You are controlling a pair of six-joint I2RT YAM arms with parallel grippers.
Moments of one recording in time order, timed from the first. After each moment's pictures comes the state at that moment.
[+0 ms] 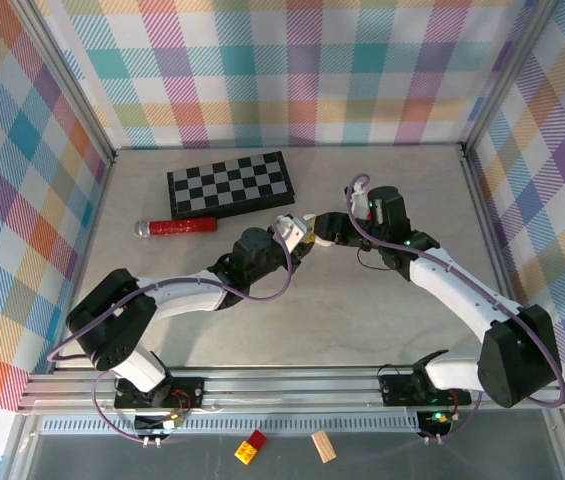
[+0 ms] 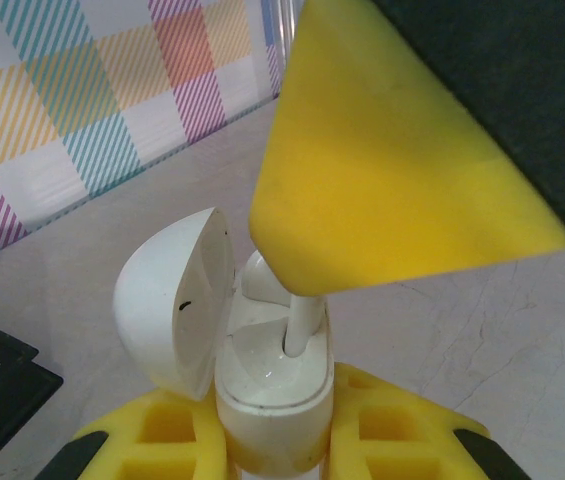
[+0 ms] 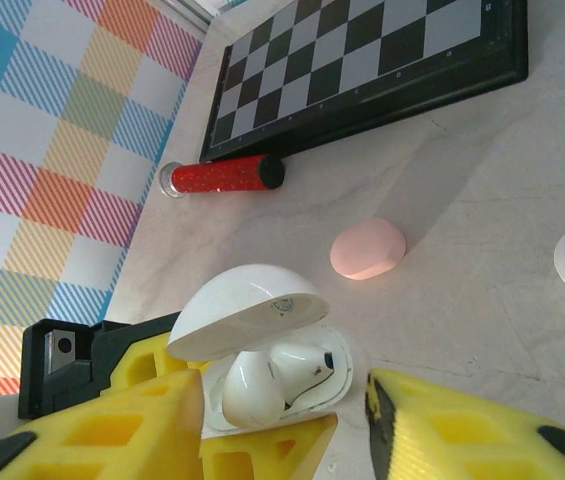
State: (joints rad) left arm -0.81 1.57 0.77 0.60 0.02 0.12; right arm 0.46 1.29 0.90 -0.14 -0.47 0.61
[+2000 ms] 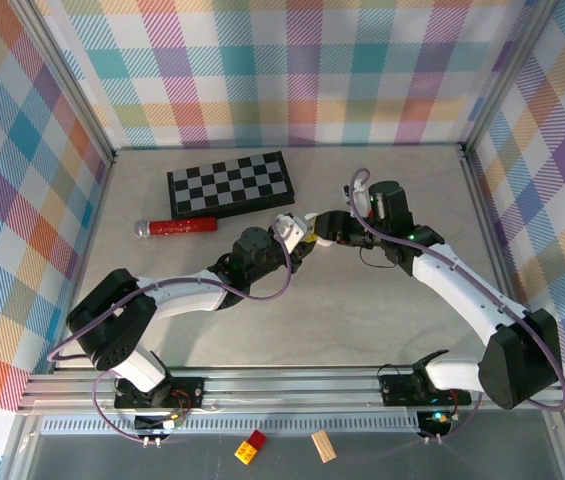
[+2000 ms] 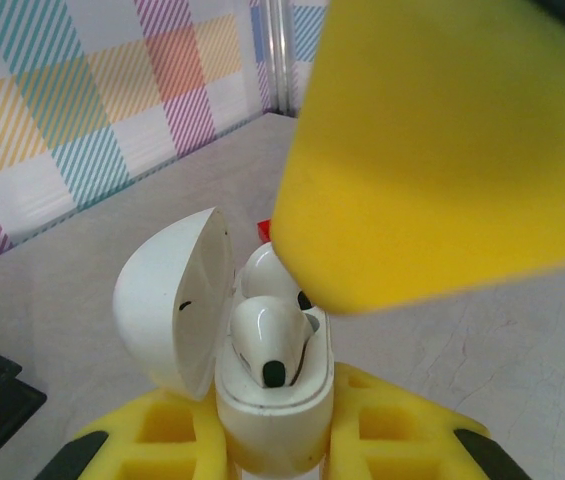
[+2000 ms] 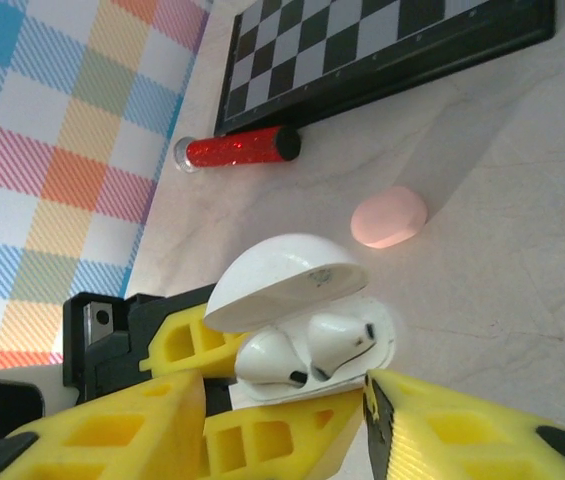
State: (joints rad) left arm -0.82 1.57 0.77 0.63 0.05 0.10; right arm 0.45 1.28 0.98 -0.28 -0.50 0.62
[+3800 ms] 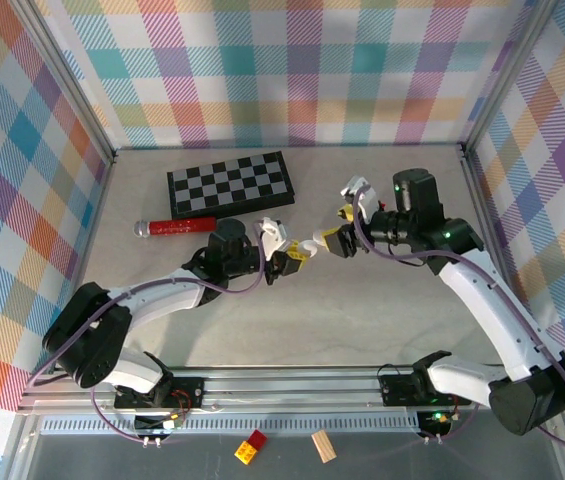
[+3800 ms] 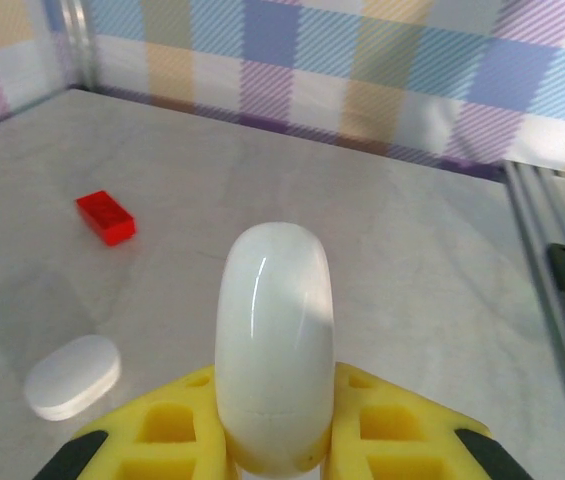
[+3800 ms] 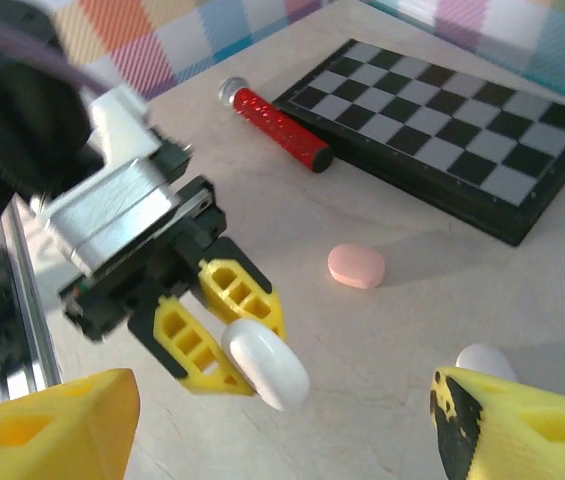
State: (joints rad) left arm -0.65 1.43 0.71 0.44 0.64 0.09; right arm 0.43 1.14 1.20 -0.68 -0.60 -0.25
